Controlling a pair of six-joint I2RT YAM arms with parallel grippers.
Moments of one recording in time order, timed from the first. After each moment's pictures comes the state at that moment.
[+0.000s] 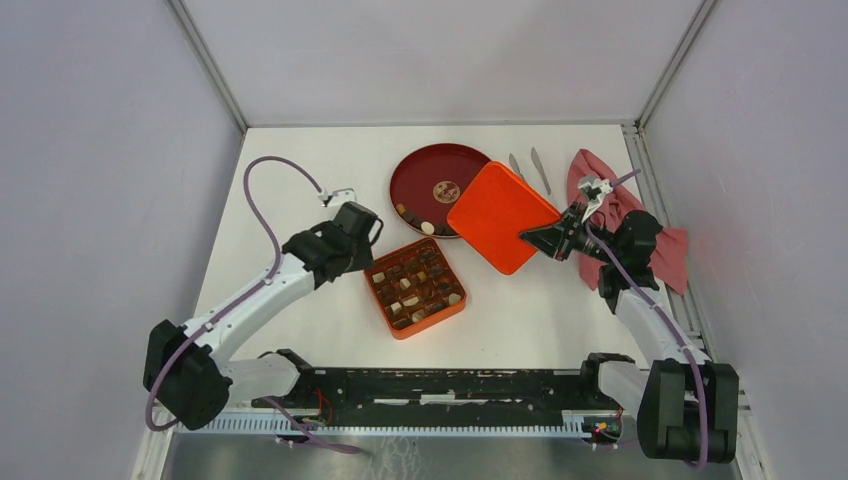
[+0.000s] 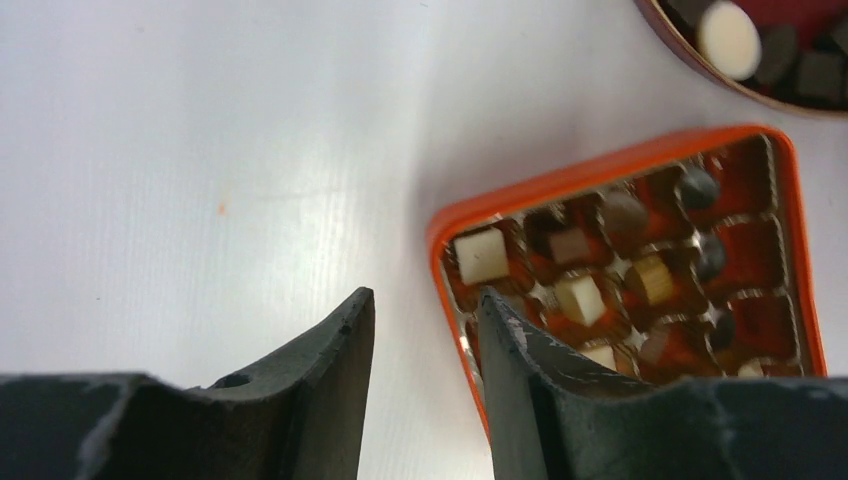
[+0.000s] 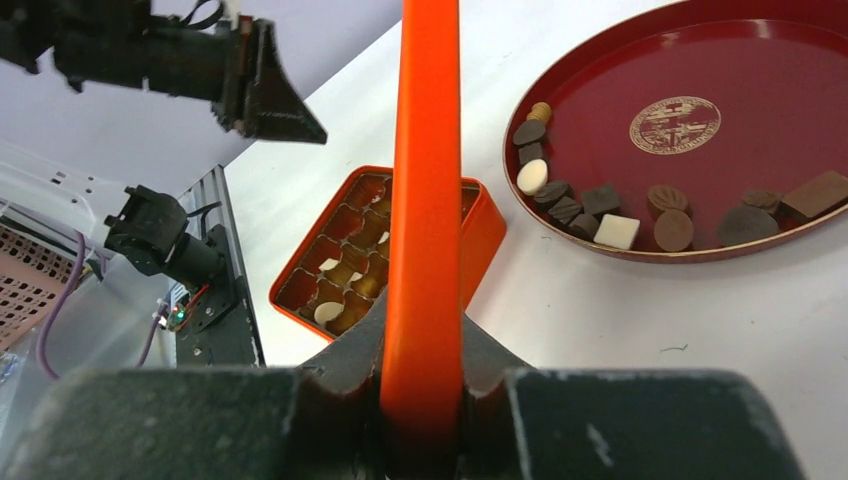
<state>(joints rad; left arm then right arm) -0.66 1.18 0.92 -0.72 -0.45 -0.67 -0.08 1.05 0.46 0.54 -1.14 0.42</state>
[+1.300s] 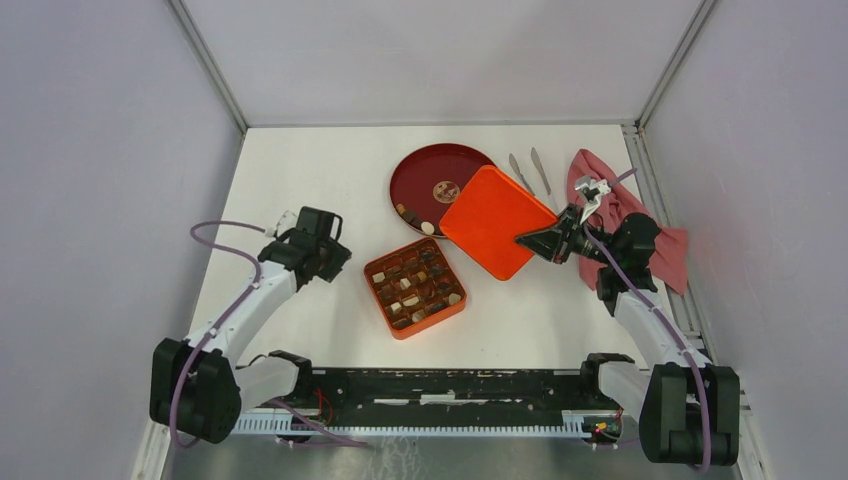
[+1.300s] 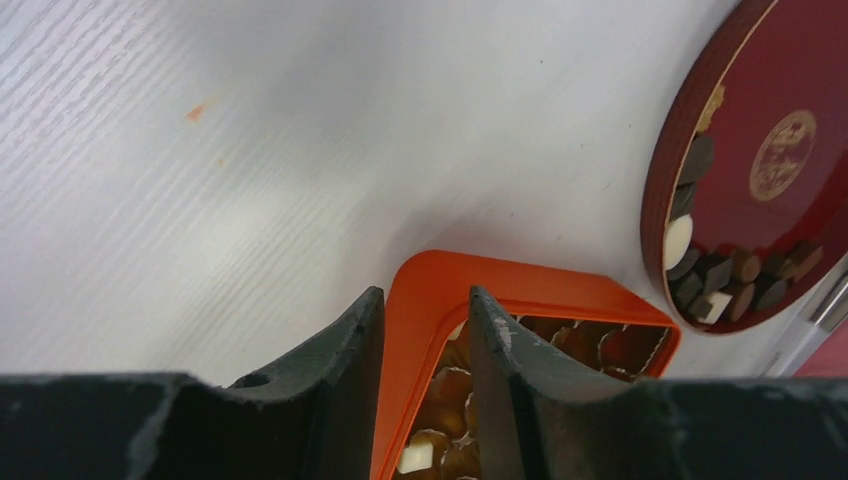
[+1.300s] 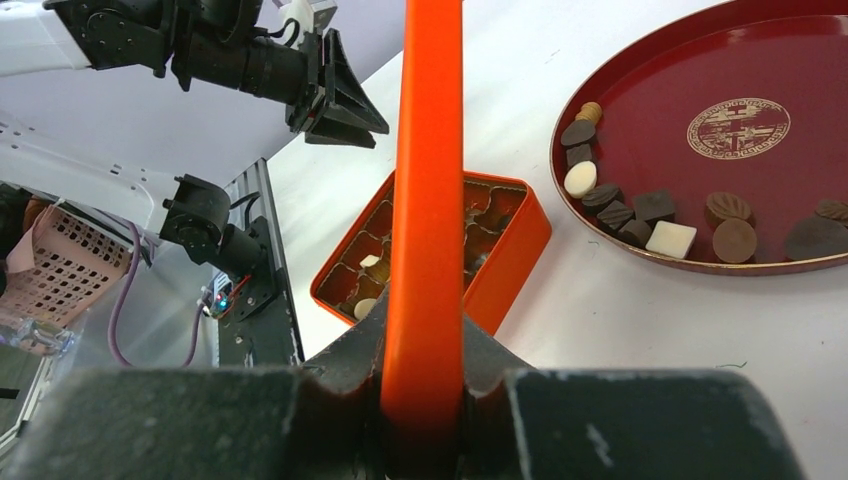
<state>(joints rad) -0.29 1.16 0.75 -0.60 -0.20 -1.12 -0.04 1.03 0.45 0.62 -1.18 0.53</state>
